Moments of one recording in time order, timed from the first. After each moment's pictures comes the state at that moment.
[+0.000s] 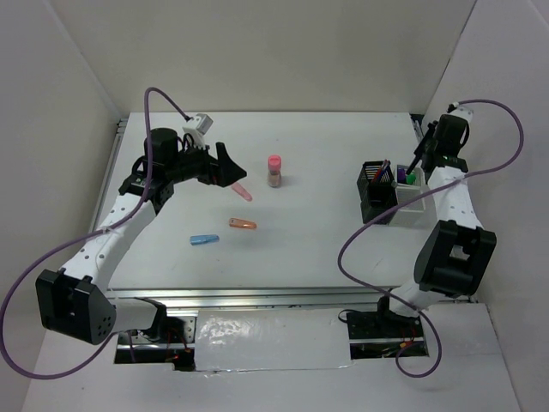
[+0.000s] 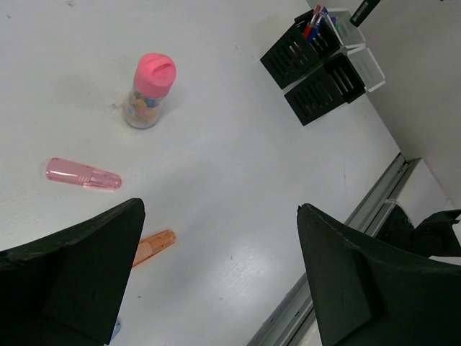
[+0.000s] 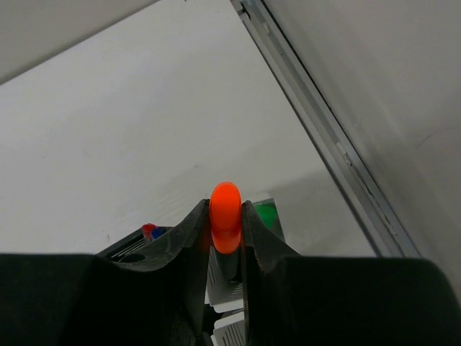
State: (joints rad) left arm -0.26 1.28 1.15 -0.25 0.56 -0.31; right arm -0.30 1.52 1.26 -0.17 0.10 0.19
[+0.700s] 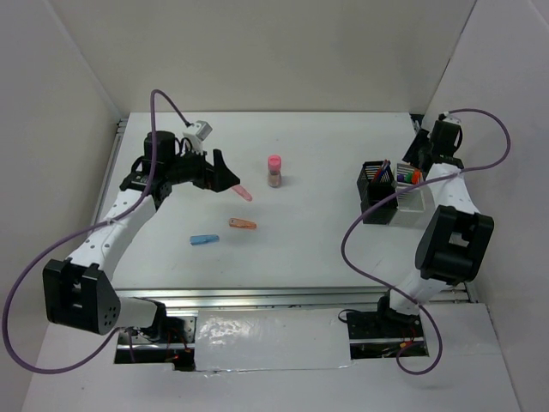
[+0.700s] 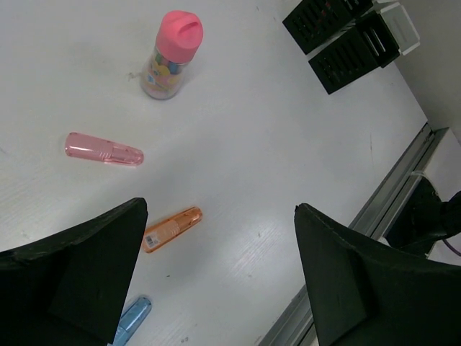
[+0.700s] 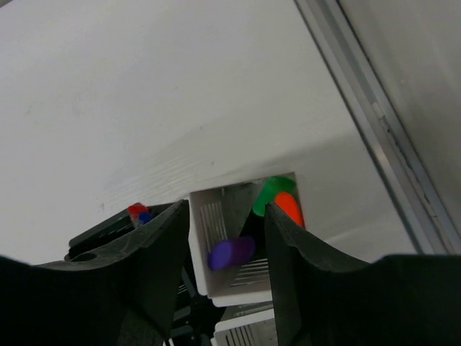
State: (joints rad) left arm -0.19 1.33 1.12 -0.29 0.62 -0.18; right arm -0.32 1.64 1.26 -0.21 0.01 0.21
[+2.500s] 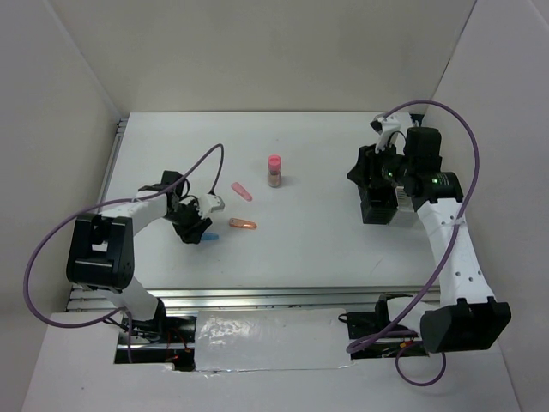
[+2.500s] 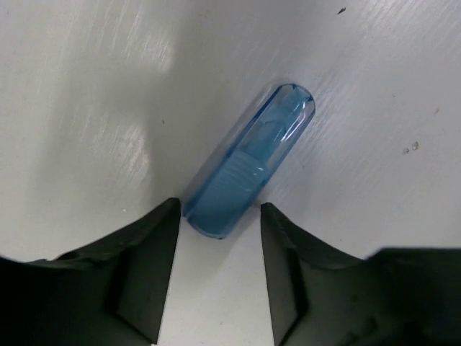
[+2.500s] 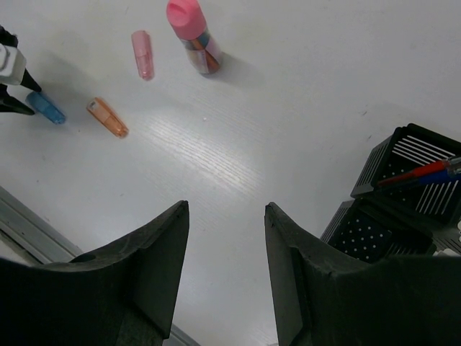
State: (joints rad) left arm -0.09 1.61 0.91 -0.64 0.38 0.87; right arm 0.02 1.16 1.26 -0.69 -0.51 -0.15
